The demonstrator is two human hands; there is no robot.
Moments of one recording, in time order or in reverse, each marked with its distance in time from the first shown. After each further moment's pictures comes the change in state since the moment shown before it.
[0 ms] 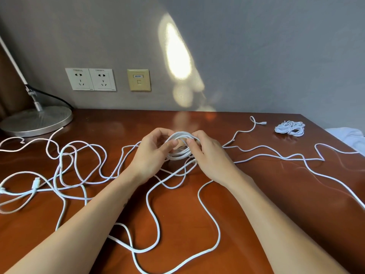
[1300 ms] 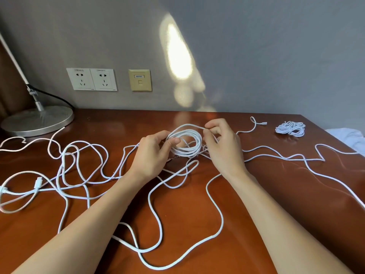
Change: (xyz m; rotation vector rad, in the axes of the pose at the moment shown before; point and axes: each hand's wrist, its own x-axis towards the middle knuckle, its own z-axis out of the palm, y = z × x) left_hand 0.001 -0.006 -0.004 0.324 0.054 0.205; right_hand 0.004 0.008 -0.008 0.123 0.424 0.061
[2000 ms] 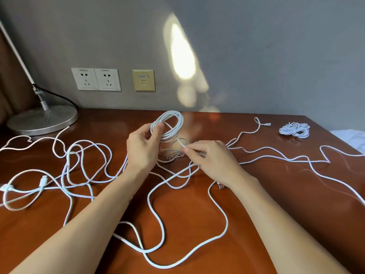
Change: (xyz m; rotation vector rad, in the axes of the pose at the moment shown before) left_hand 0.007 -0.008 -0.010 -0.253 0.329 -0.207; right_hand -0.007 -0.008 0.012 -0.095 -0.453 -0.115
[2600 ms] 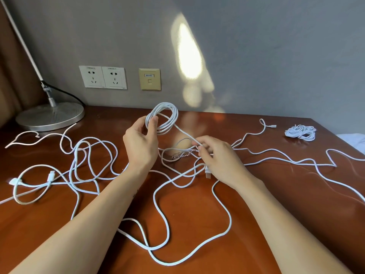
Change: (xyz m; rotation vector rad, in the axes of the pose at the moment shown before) left_hand 0.005 0.002 -0.007 0.109 0.180 0.132; right_hand -0.004 0.002 -0.003 -0.004 0.031 0.033
